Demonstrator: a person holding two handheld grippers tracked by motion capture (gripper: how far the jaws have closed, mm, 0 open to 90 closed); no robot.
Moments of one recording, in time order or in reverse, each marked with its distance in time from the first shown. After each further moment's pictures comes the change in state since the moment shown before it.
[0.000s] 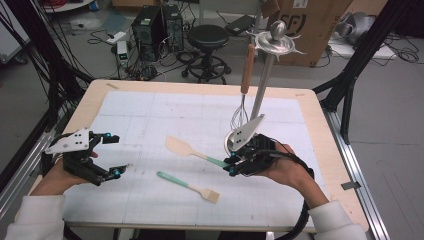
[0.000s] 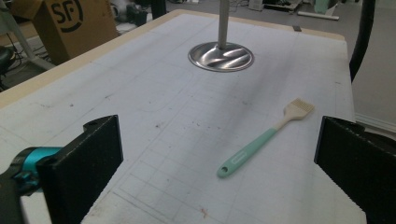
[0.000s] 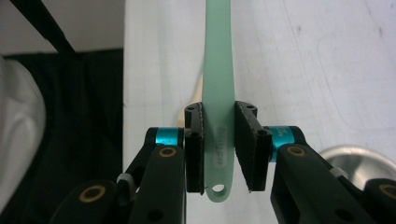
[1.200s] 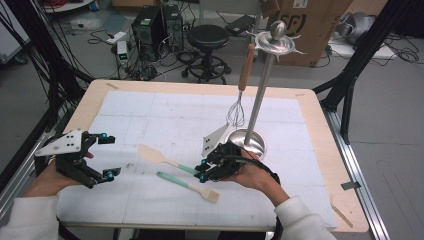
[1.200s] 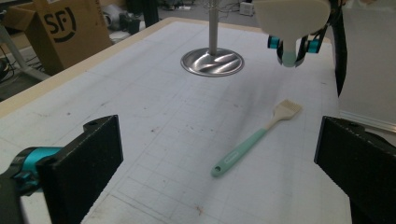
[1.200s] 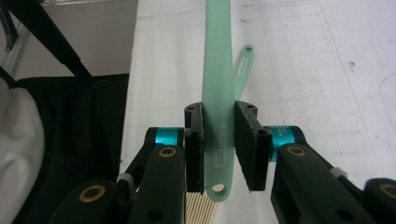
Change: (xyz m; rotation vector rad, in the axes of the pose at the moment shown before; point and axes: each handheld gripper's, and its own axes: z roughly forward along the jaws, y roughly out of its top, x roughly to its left) left arm -0.002 0.001 -0.013 -0.024 -0.033 0.026; right arm -0.003 0.019 0.085 -0.040 0.092 -0.004
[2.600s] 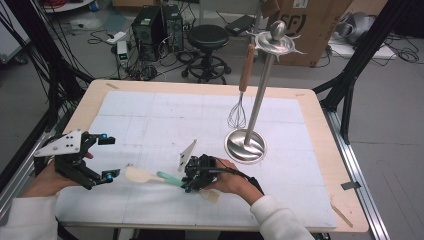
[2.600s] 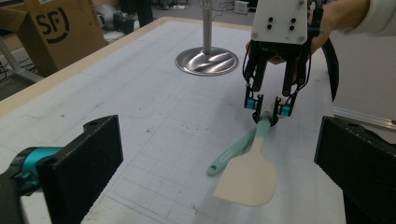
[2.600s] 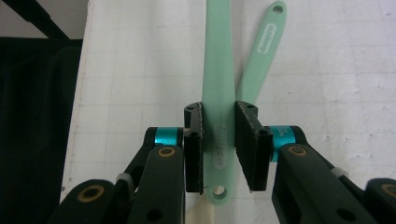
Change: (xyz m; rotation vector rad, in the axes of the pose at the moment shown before) left arm -0.001 0.001 0.001 0.007 -0.023 0.009; right arm -0.006 0.002 0.081 0.170 0.018 -0.036
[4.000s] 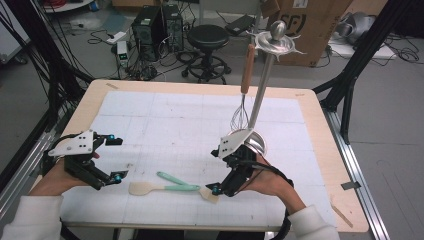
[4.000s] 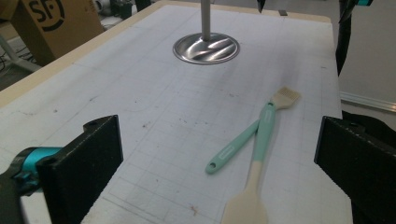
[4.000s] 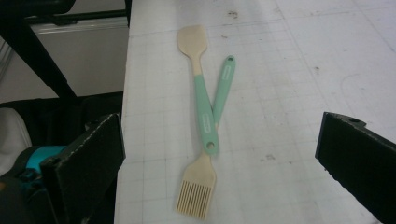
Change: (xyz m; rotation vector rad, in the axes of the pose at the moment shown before) left arm -0.005 0.010 0.018 0.071 0.005 0.021; right arm 0.022 -0.046 -0.108 -0.301 -0.108 0.068
